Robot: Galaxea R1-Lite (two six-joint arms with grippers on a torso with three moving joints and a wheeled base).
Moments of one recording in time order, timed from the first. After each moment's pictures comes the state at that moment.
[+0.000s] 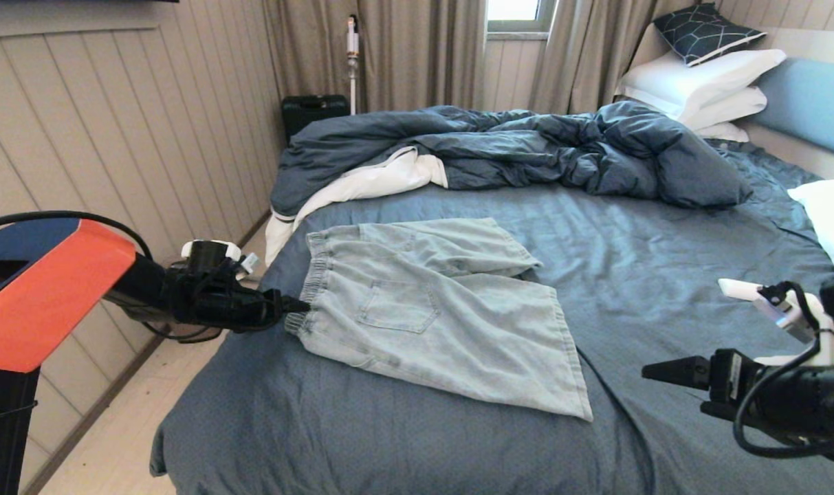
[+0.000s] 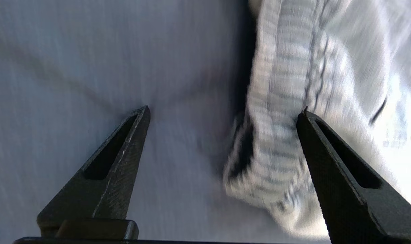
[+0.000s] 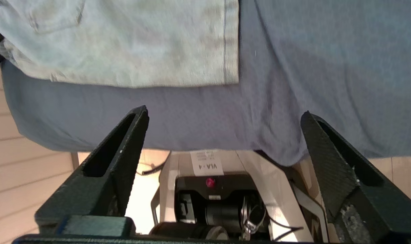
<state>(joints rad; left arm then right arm) -0.09 2.34 -1.37 -0.17 -0.49 -0.27 0.01 1.33 -0.64 0.06 0.25 0.49</state>
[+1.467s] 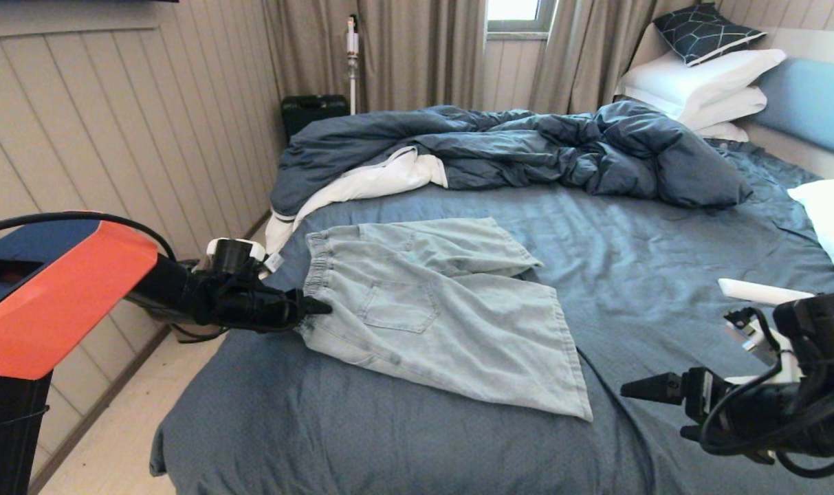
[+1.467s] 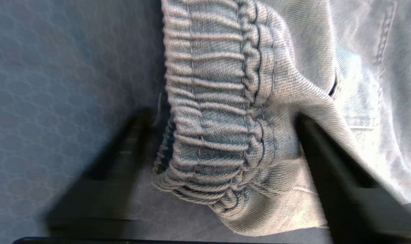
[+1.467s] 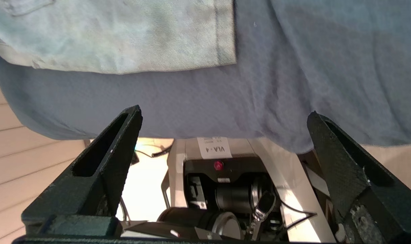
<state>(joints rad) -0.16 2.32 -1.36 -0.22 -0.49 -0.33 0.00 1.45 -0.58 -0.02 0.32 0.51</state>
